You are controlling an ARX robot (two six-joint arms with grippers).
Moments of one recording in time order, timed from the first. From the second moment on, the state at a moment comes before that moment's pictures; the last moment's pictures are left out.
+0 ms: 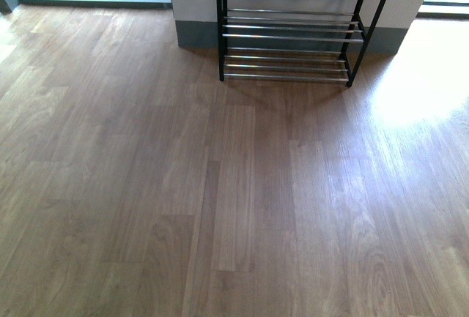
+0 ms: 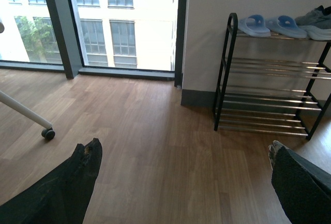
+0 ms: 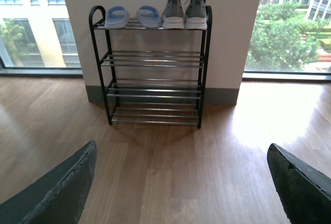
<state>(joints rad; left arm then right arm) 0.00 0.02 0.01 0.00 0.00 -0.01 0.00 0.00 0.02 0.00 0.00 -0.01</state>
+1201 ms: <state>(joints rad) 0.00 0.02 0.01 0.00 0.00 -0.01 0.00 0.00 0.02 0.00 0.00 -0.01</state>
